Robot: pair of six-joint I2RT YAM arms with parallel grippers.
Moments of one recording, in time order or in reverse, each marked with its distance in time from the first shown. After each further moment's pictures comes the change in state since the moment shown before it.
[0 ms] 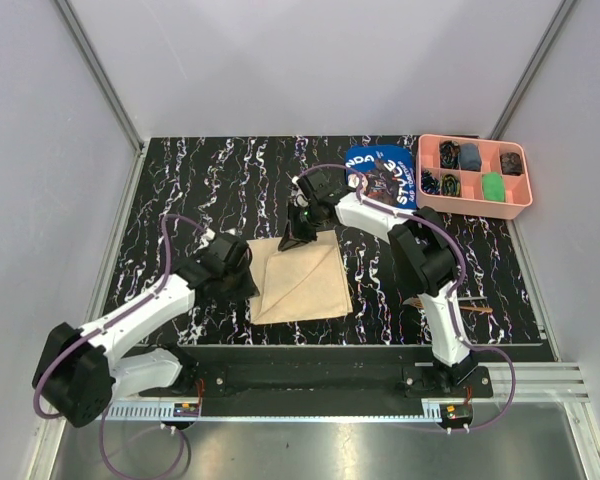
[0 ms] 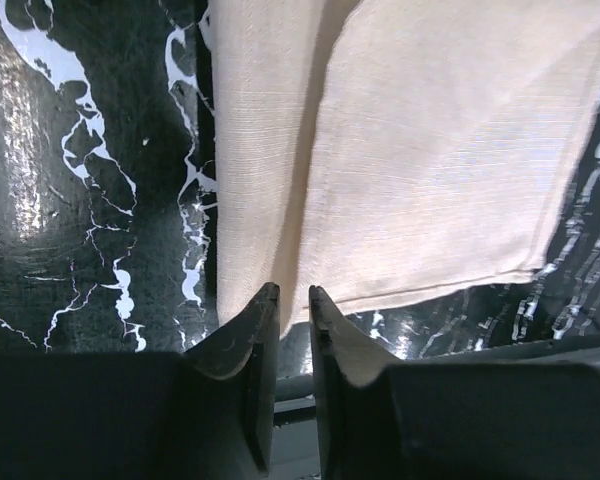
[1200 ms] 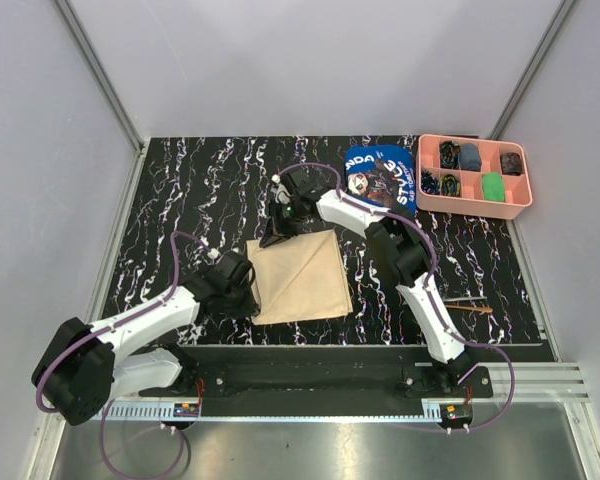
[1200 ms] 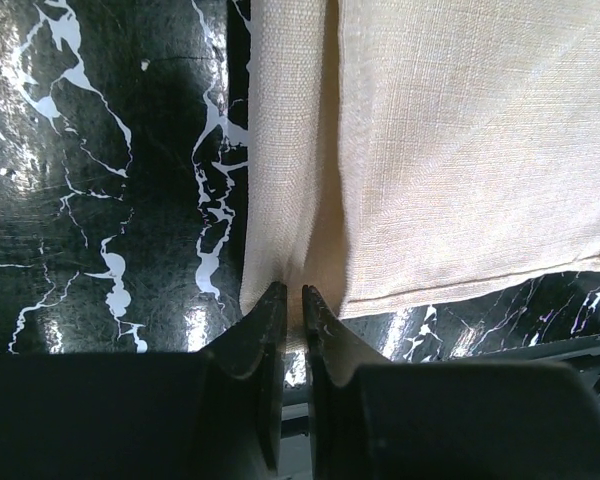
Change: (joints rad) left arm -0.052 0.021 -0.167 0.118 0.031 -0.064; right arm 0.022 0.243 0.297 -0.018 -0.130 -0.019
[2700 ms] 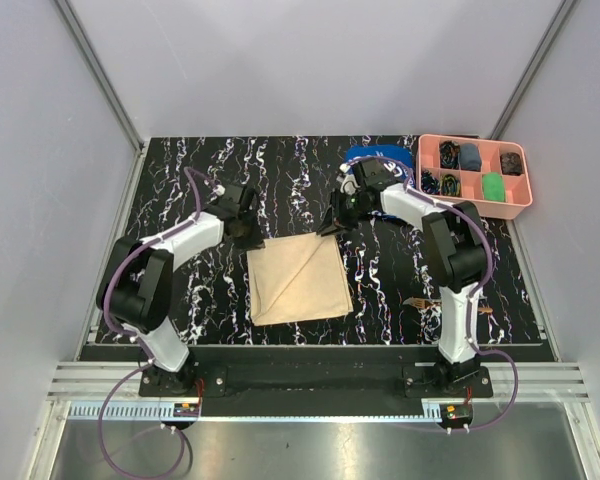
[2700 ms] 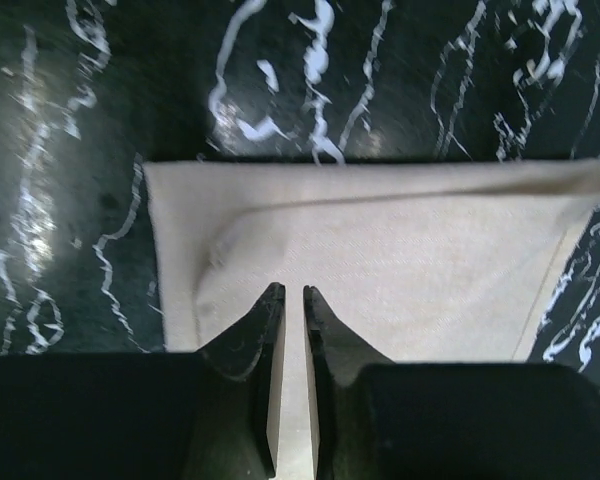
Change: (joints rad) left arm 0.259 0.558 0.543 0.068 0.026 0.212; right arm -0.290 -0.357 -0.464 0.047 -0.018 -0.119
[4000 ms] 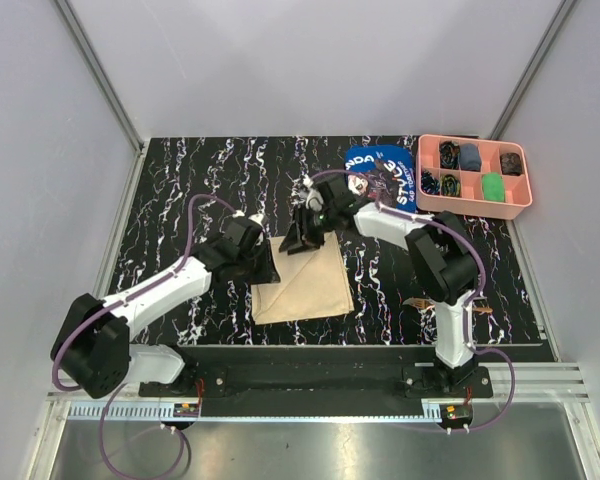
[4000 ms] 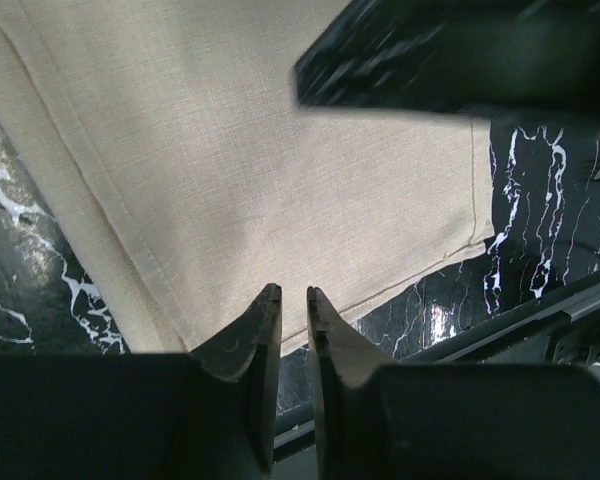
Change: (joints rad) left arm -0.222 -0.393 -0.273 -0.008 0.092 0.059; right arm 0.200 -0.040 -0.084 0.225 -0.056 0.166
